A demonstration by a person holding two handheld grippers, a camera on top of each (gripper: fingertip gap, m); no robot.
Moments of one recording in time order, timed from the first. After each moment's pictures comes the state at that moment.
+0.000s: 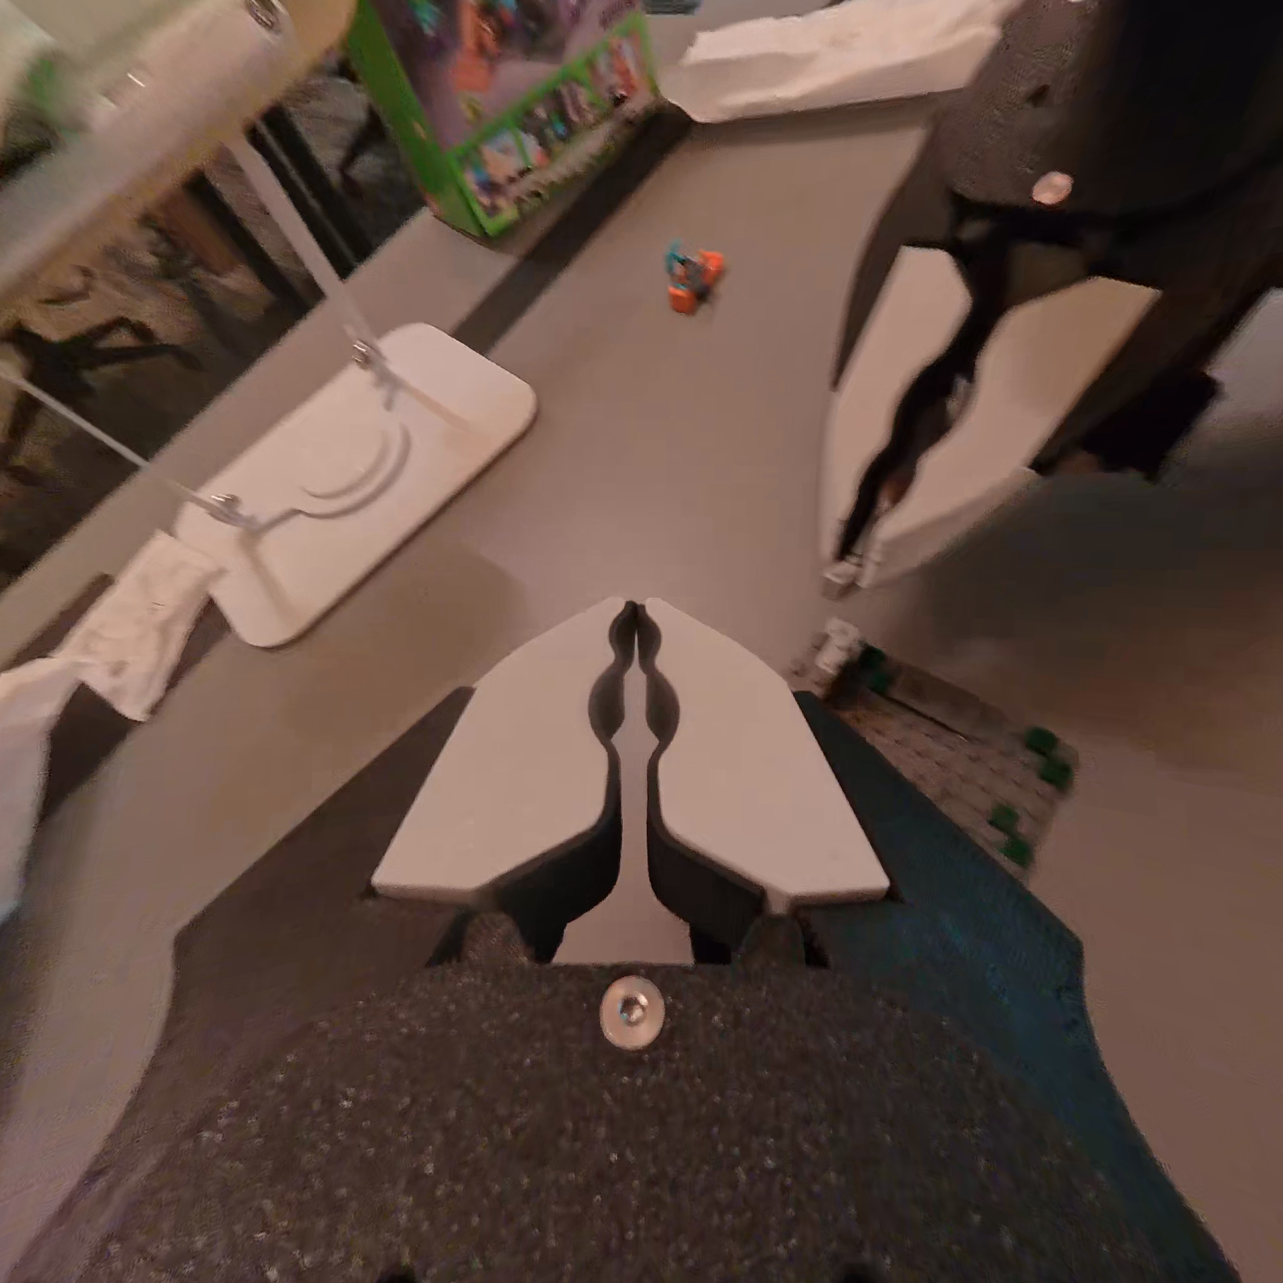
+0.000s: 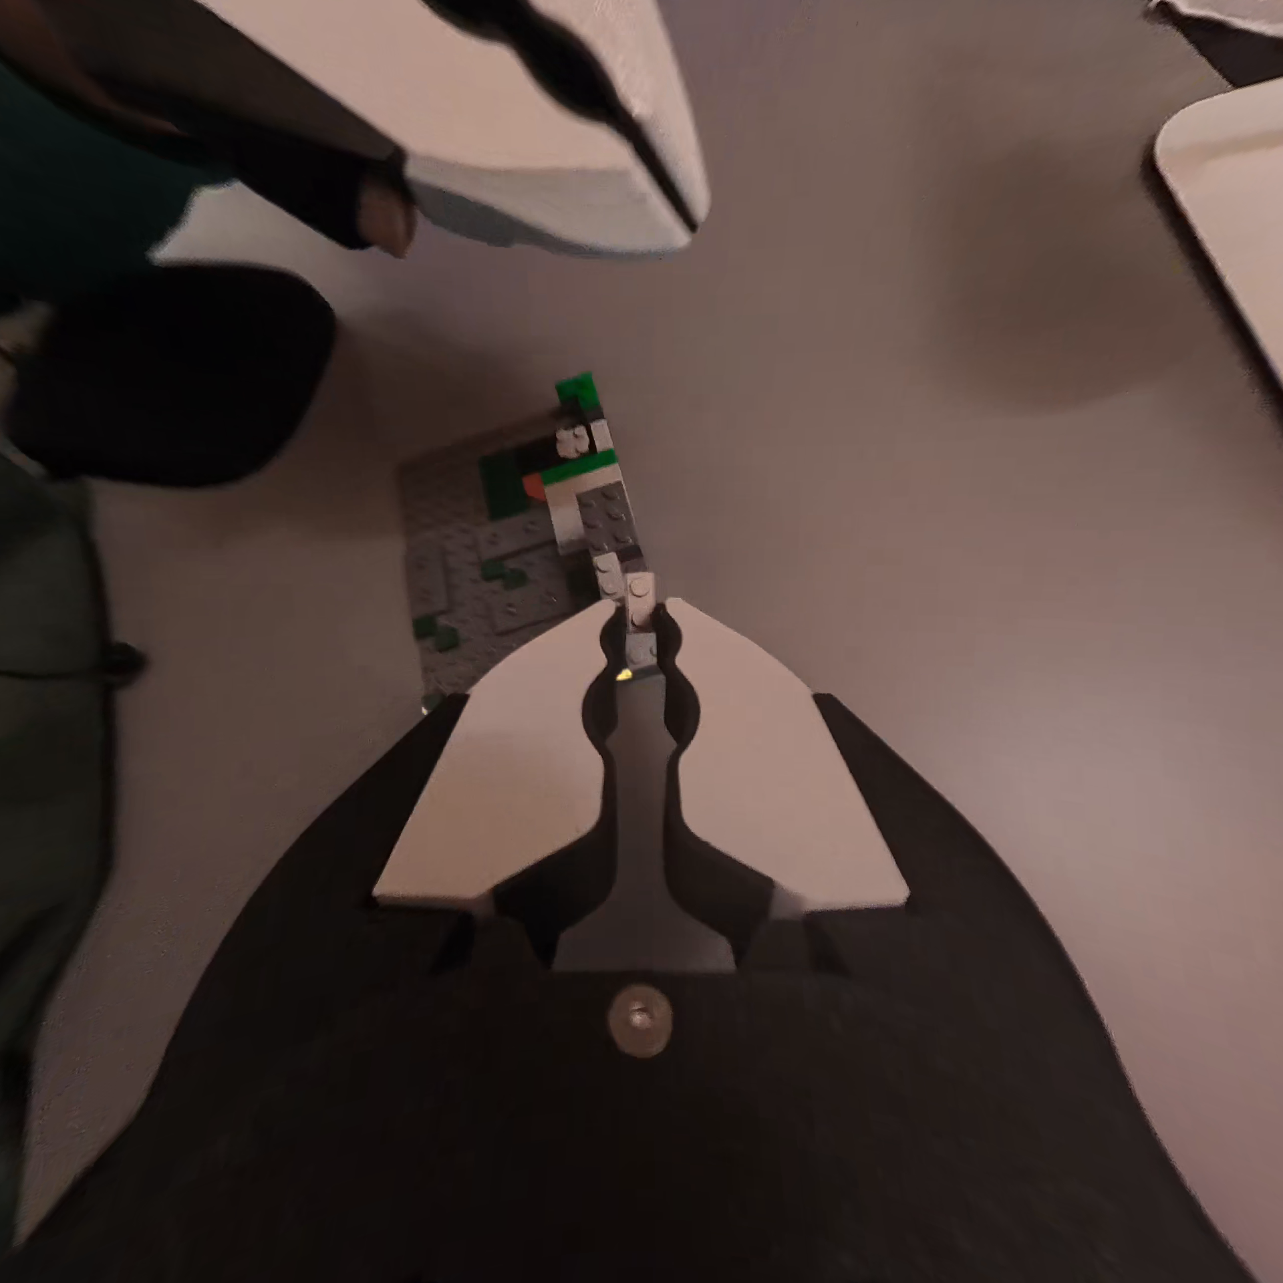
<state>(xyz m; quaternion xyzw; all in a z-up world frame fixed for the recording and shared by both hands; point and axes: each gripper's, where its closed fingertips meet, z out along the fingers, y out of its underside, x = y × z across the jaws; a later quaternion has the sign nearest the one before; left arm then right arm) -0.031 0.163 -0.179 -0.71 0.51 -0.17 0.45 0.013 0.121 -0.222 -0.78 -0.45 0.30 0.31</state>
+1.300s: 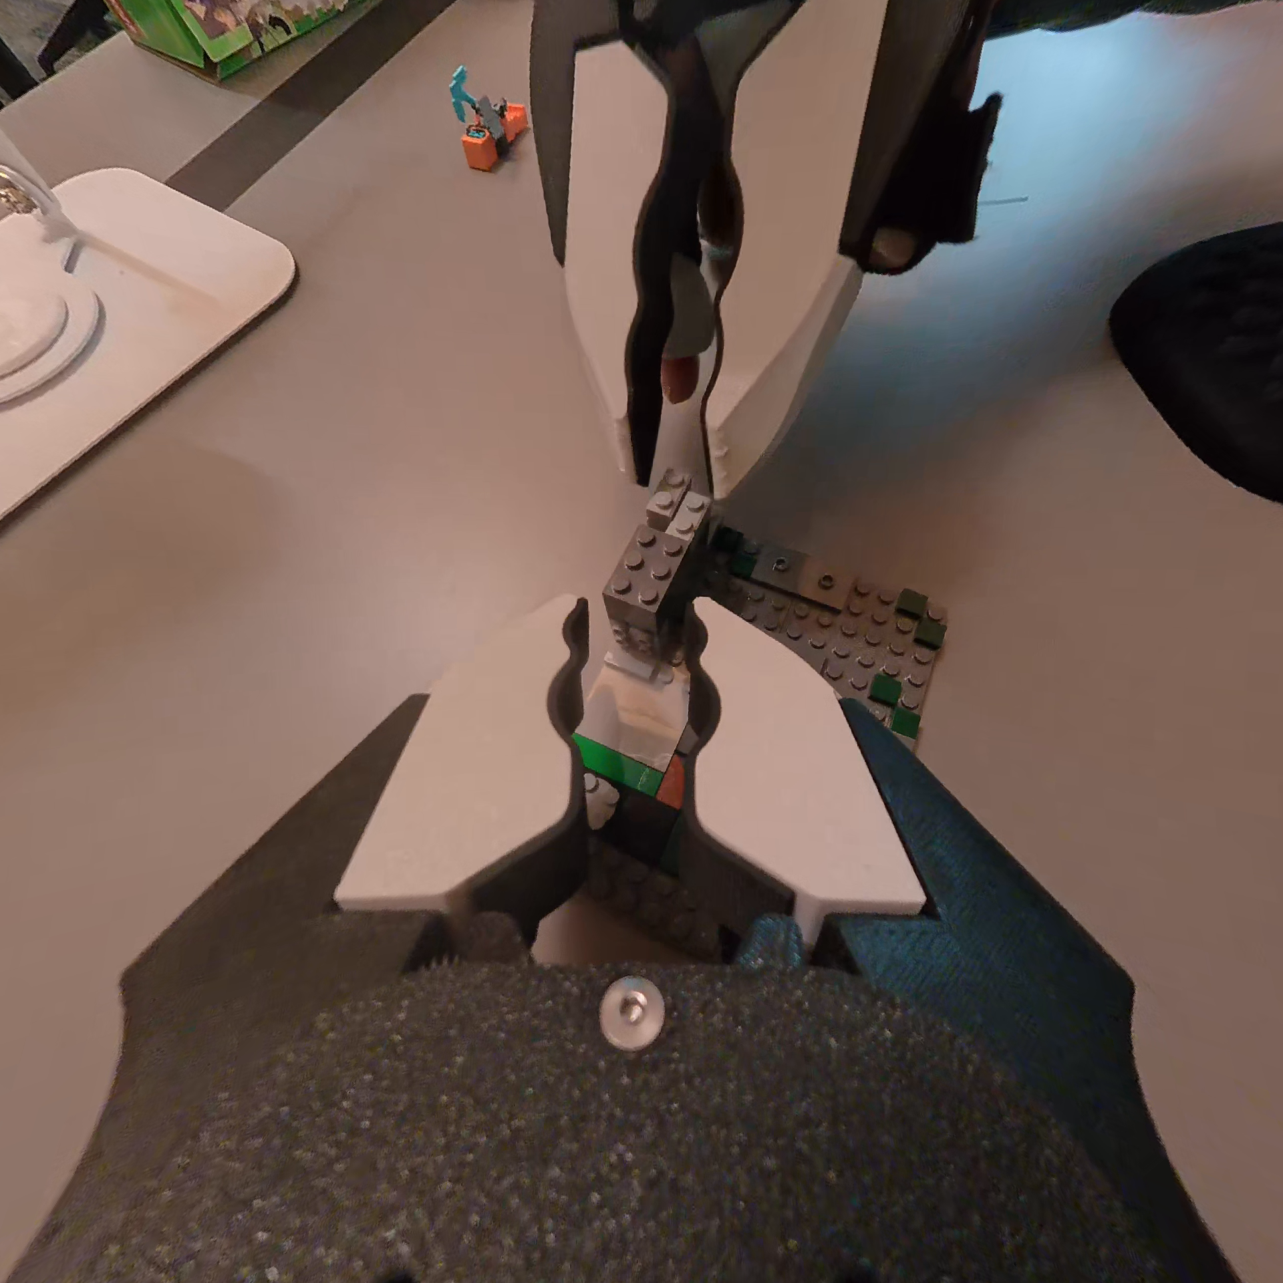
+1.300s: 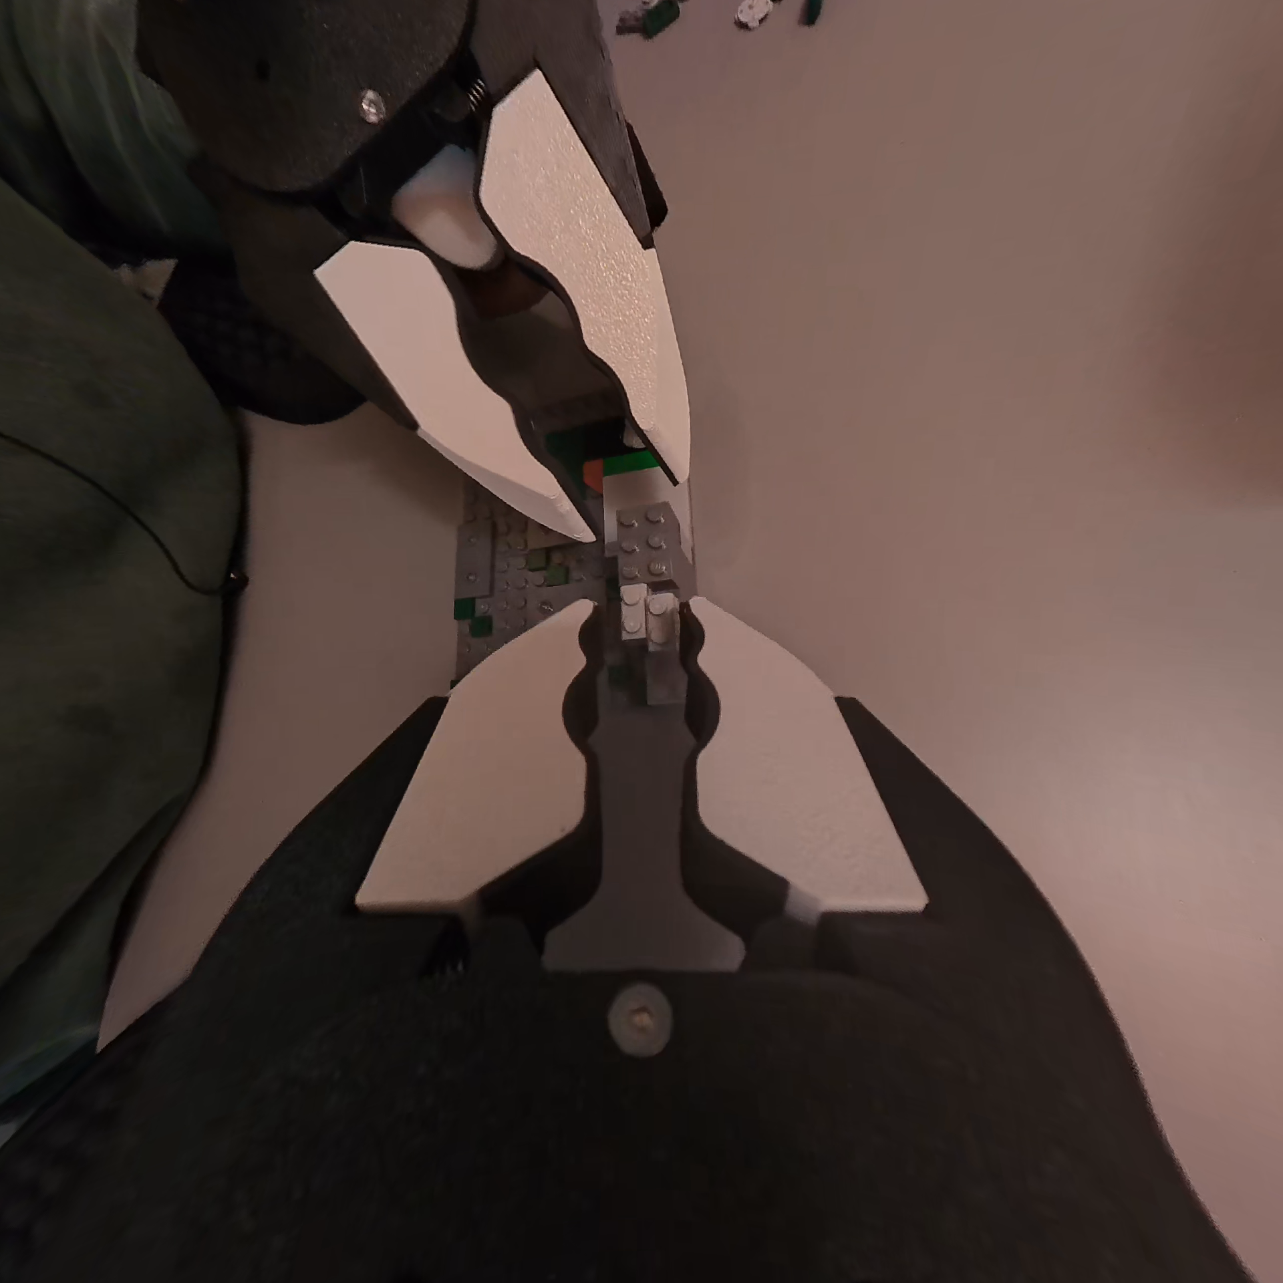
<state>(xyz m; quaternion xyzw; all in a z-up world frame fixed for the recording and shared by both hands) -0.035 0.119 -0.242 -0.70 0.54 -0.27 0.37 -0.011 0.118 -0.235 -0.74 -0.53 0.35 0.21</state>
